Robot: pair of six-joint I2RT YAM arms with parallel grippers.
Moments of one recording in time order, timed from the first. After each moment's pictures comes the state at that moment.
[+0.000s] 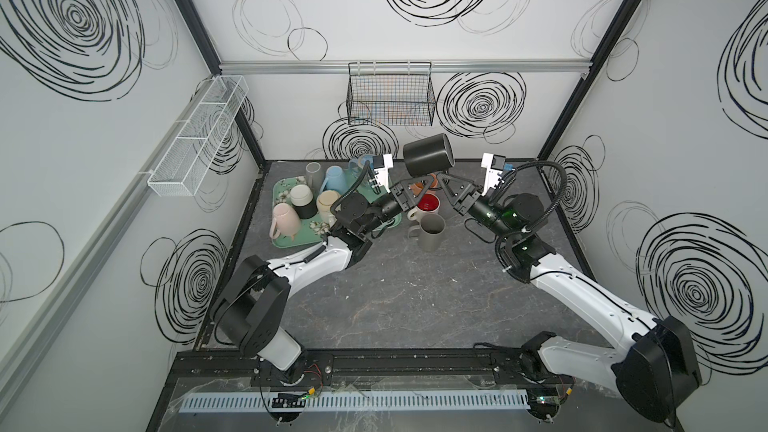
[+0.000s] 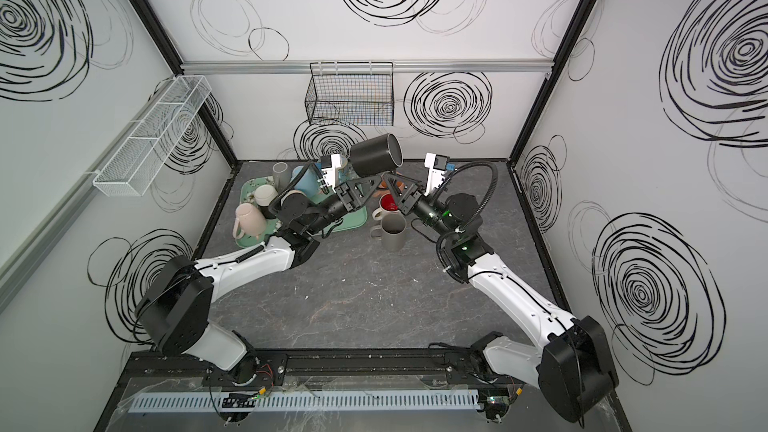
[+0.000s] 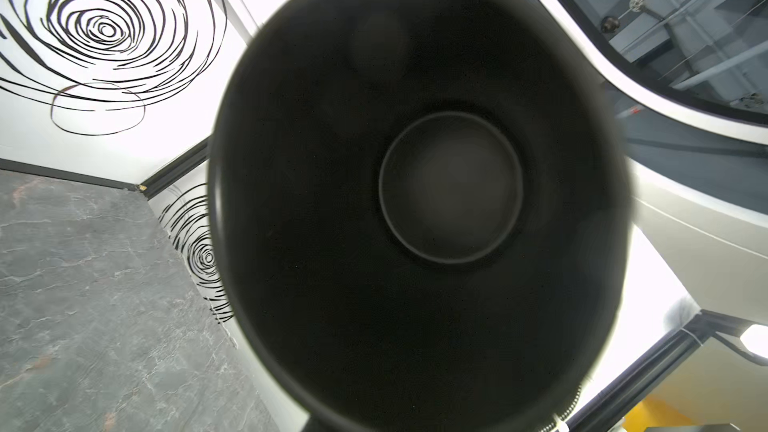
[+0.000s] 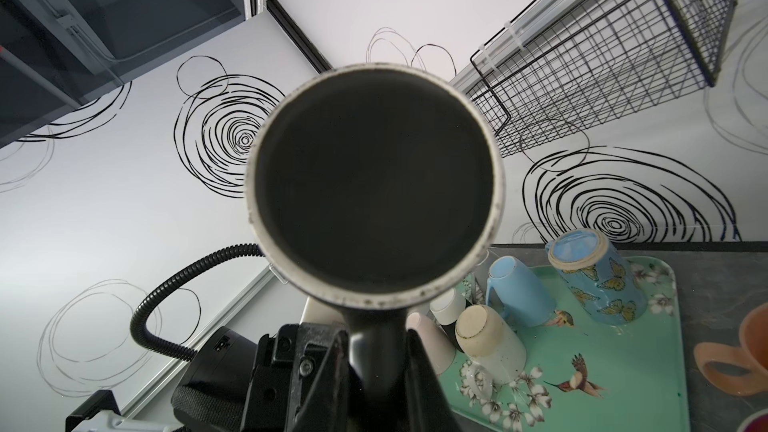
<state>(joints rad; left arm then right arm) -0.62 1.57 0.96 0.98 0.45 -1.16 0.53 1.17 0.83 0.60 -0.36 0.82</state>
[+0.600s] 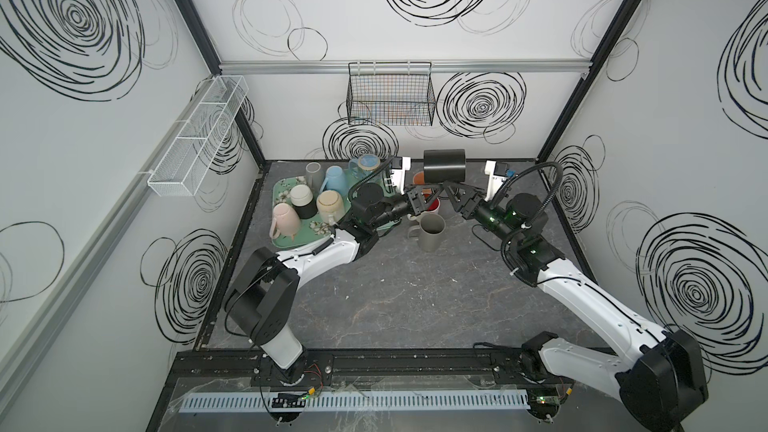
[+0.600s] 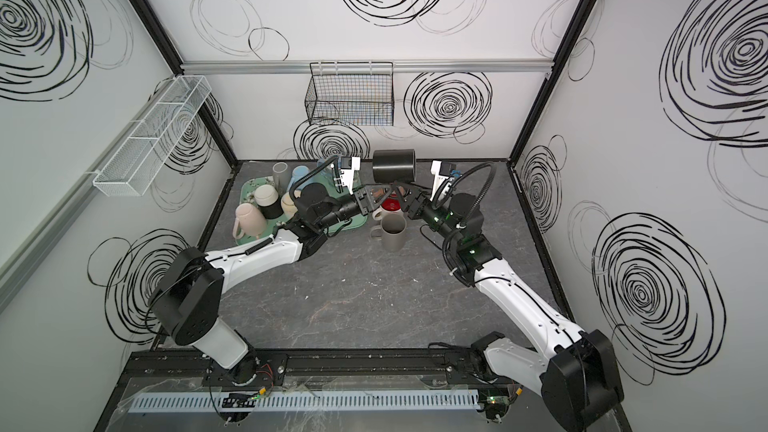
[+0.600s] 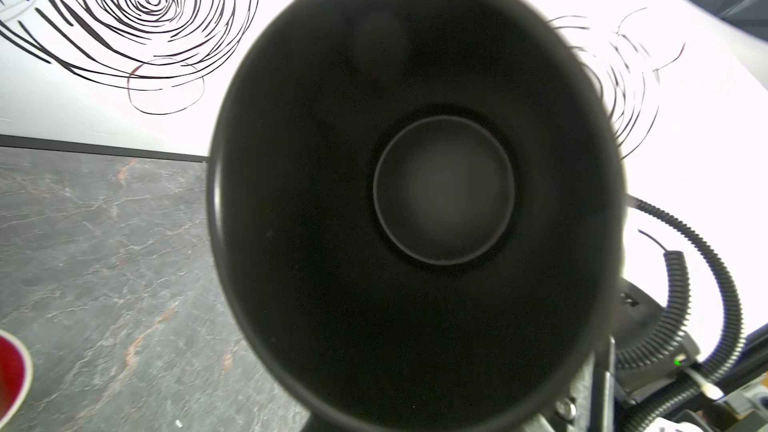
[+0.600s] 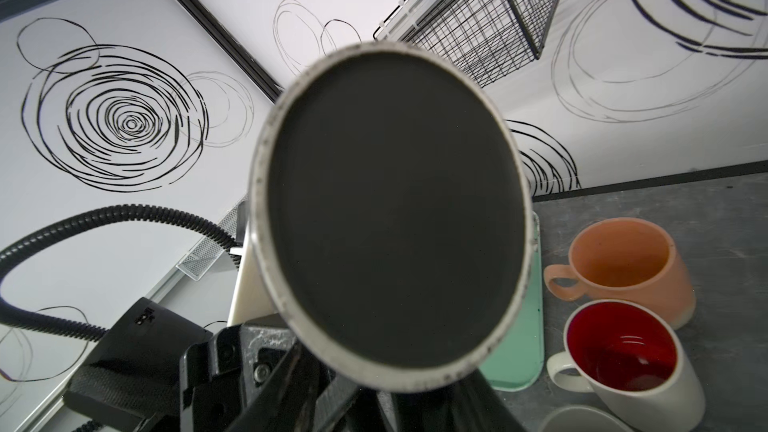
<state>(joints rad) -0.62 1.64 1.07 0.72 0.50 -0.87 0.48 1.10 0.80 0.35 -0.26 0.71</state>
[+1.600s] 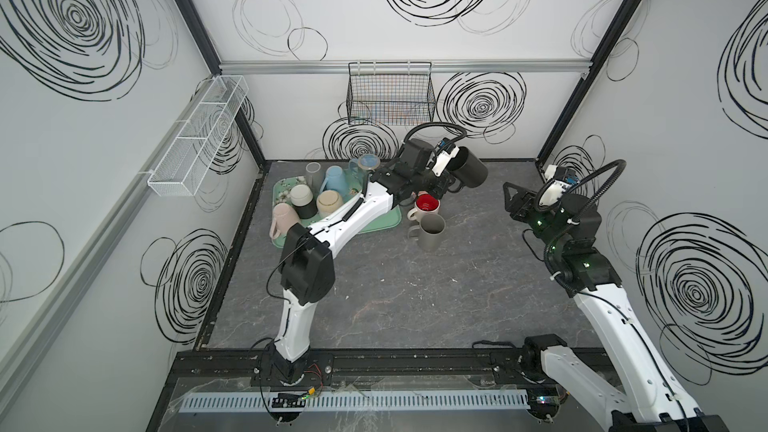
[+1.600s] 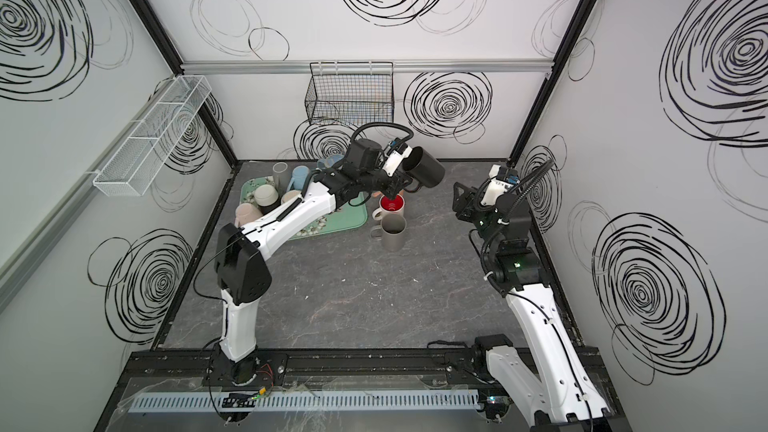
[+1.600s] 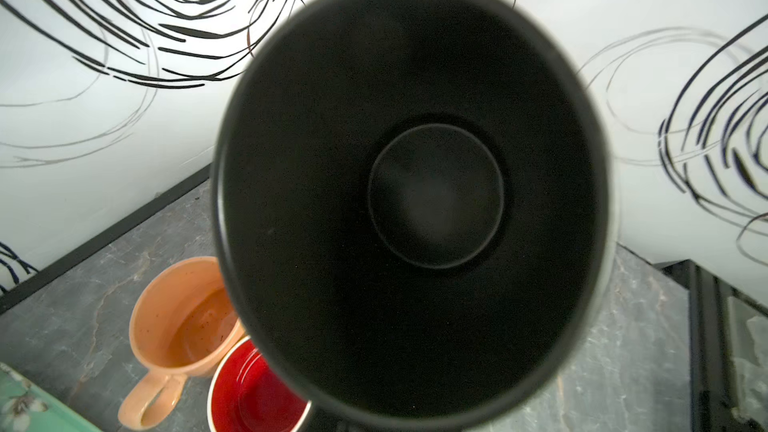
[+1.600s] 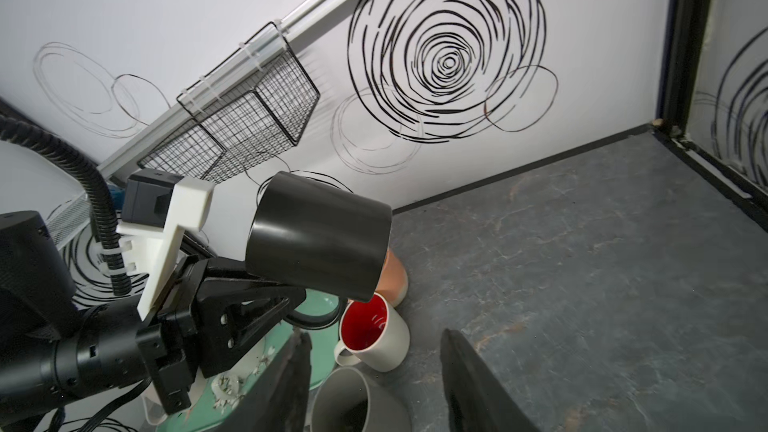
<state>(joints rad) -0.68 2.08 2.02 -0.46 0.28 0.02 0.14 0.87 0.88 -0.20 -0.11 0.50</state>
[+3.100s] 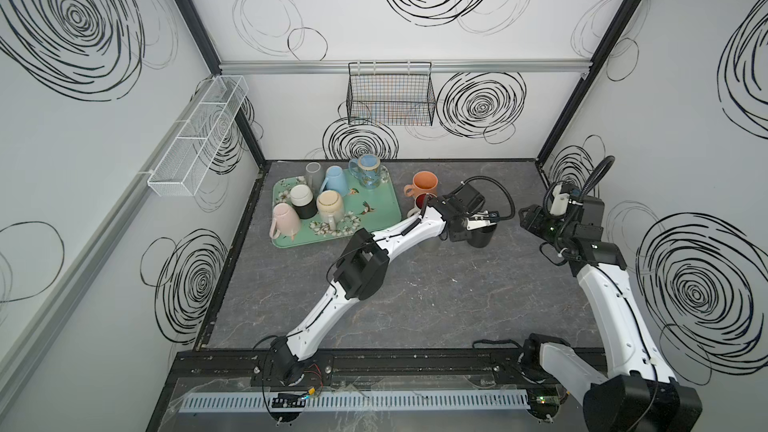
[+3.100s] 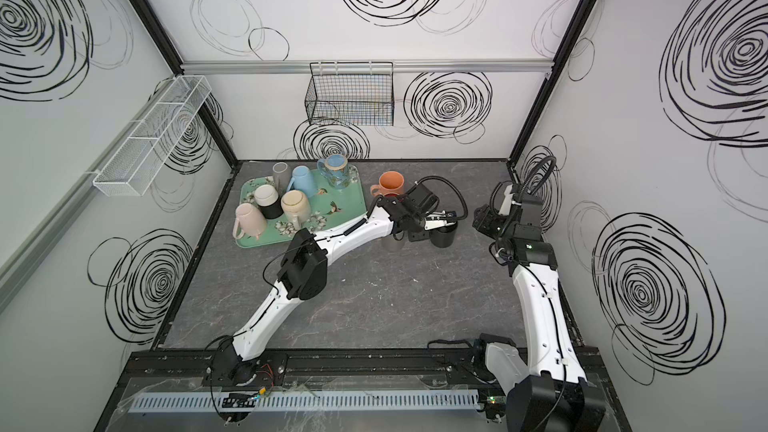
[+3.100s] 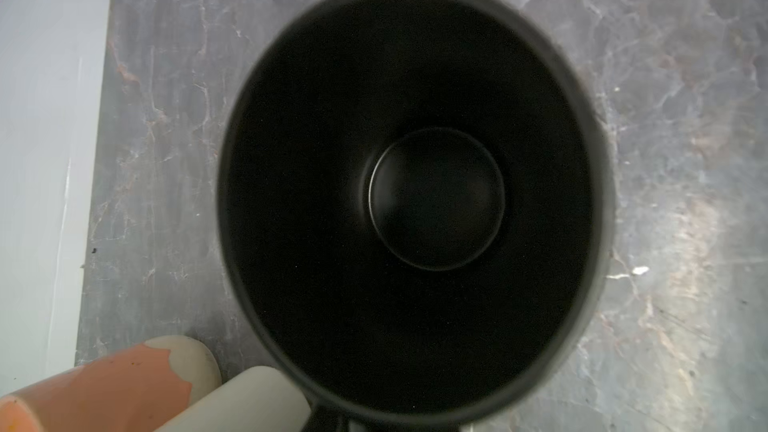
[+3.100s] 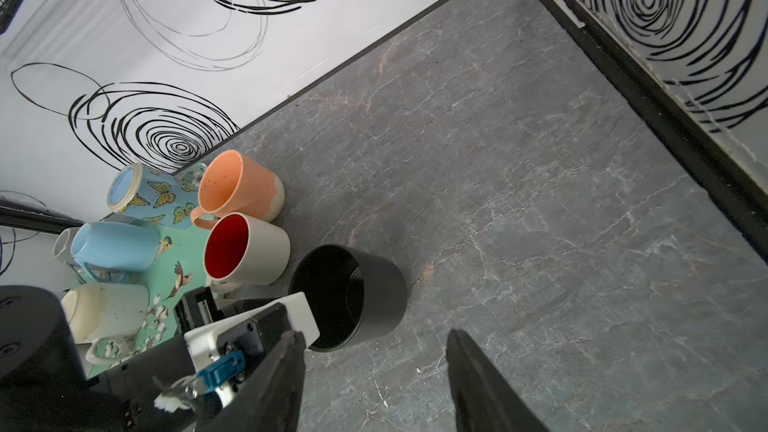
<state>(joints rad) -0.89 2.47 2.28 -0.76 0.00 0.63 -0.13 1.00 0.90 -0.54 -0.23 0.38</state>
